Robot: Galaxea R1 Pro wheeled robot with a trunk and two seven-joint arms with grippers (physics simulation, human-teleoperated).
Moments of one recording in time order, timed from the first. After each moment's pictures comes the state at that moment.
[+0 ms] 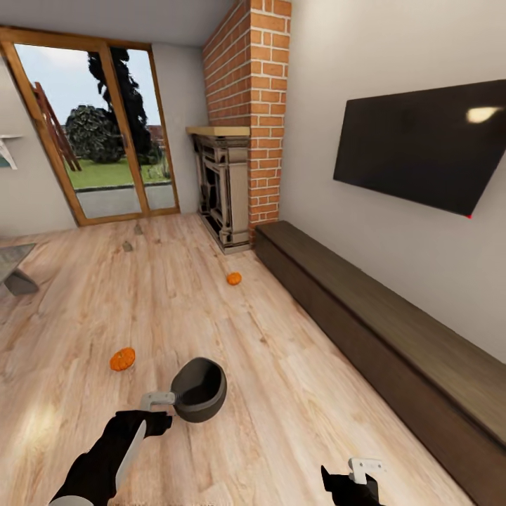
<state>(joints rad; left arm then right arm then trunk) -0.43 0.04 0.06 -0.86 0.00 0.64 0.06 -0.14 0.00 -0.02 -0.79 -0.07 0.04 0.03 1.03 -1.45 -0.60</state>
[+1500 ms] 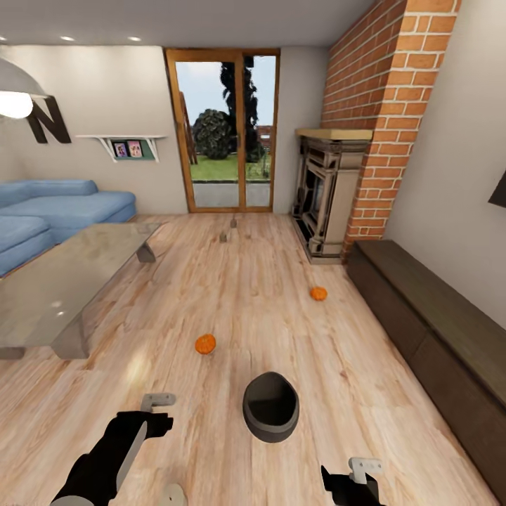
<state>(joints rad) -0.43 0.04 0.05 -0.85 0.00 0.64 0.06 -0.14 0.00 -0.02 -0.79 -0.07 0.04 0.03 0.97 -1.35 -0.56</state>
